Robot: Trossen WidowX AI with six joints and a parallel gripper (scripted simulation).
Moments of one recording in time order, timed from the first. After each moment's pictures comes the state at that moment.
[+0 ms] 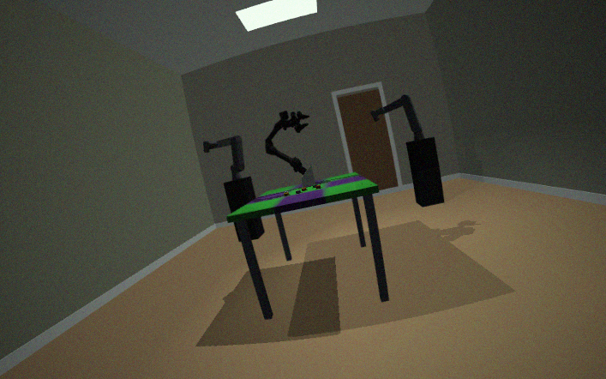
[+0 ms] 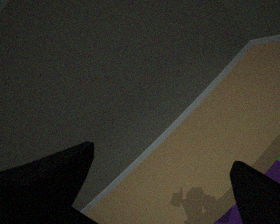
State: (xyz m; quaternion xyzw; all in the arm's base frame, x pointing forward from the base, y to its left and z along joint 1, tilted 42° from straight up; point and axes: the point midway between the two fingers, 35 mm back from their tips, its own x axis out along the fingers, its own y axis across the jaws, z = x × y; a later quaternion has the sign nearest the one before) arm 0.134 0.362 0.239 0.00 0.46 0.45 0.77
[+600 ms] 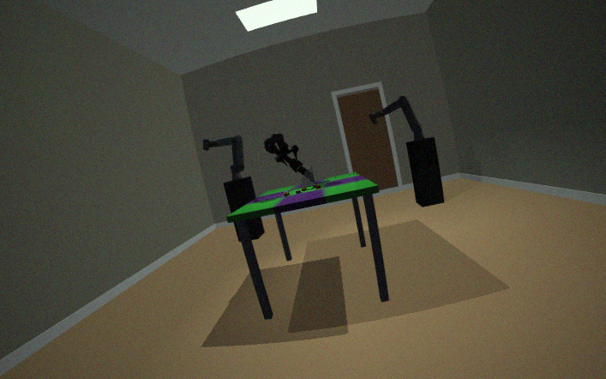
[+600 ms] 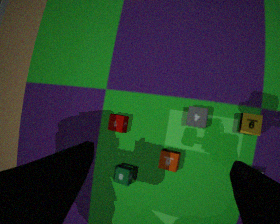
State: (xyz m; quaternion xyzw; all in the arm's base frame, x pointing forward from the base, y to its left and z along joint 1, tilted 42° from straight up) arm 0.302 0.080 0.149 -0.20 0.55 -0.06 0.81
